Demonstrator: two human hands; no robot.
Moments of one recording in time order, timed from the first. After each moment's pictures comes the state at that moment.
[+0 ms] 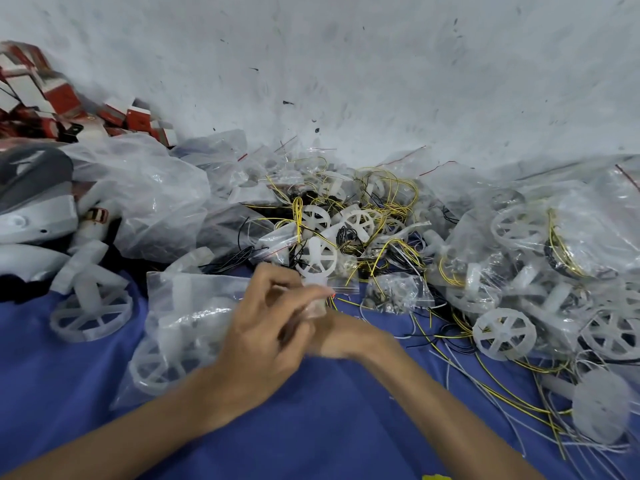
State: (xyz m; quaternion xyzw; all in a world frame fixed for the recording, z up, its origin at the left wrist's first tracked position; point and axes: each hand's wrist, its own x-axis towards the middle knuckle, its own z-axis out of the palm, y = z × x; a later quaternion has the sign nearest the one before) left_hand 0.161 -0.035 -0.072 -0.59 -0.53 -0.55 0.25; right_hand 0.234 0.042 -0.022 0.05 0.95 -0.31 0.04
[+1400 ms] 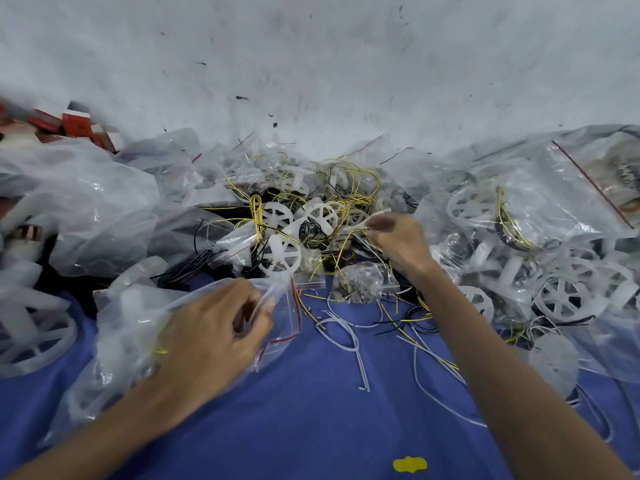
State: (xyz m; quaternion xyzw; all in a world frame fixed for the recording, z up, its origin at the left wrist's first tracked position) left_hand 0.147 -0.030 -0.077 -0.55 -0.68 -0.44 0.21; right_hand 0.286 0.212 -0.023 0.41 0.79 -0.29 -0.35
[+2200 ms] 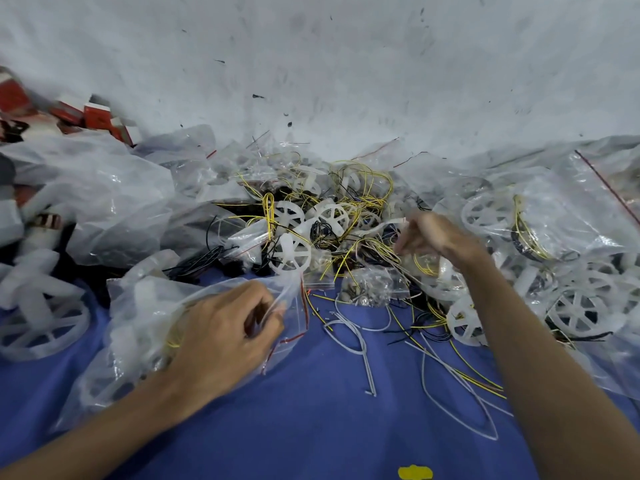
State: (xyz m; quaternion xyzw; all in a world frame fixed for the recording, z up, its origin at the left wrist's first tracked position) left_hand 0.150 -0.032 -0.077 -0.56 -0.68 -0.43 0.19; right_hand 0.307 0.250 0.000 0.43 0.81 -0.38 -0.16
